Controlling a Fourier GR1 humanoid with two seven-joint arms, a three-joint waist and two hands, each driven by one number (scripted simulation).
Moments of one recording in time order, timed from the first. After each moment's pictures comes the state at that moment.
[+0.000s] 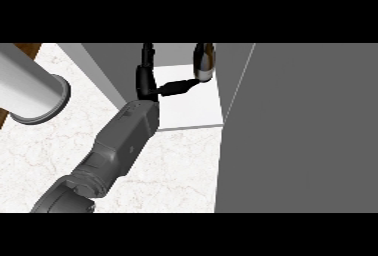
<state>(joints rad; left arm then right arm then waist) -1.11 0.00 0.06 -0.10 0.43 0.48 -0.82 -0.07 -0.01 0.13 -2.44 -0.10 0.16 0.58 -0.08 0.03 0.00</state>
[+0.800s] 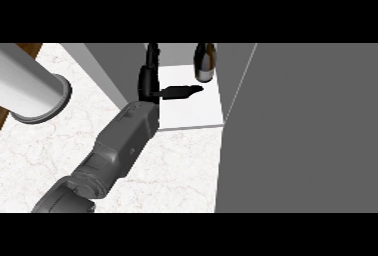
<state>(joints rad) -1.10 0.00 0.04 -0.10 0.40 0.35 -0.85 -0.09 -0.01 0.12 -2.45 -0.11 0.15 0.60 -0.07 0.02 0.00</state>
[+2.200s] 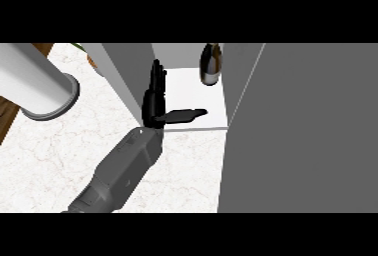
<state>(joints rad) -0.80 0.00 -0.36 -0.50 0.73 0.37 -0.81 -0.11 -0.01 0.13 -2.45 -0.10 0.11 0.64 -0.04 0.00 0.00</state>
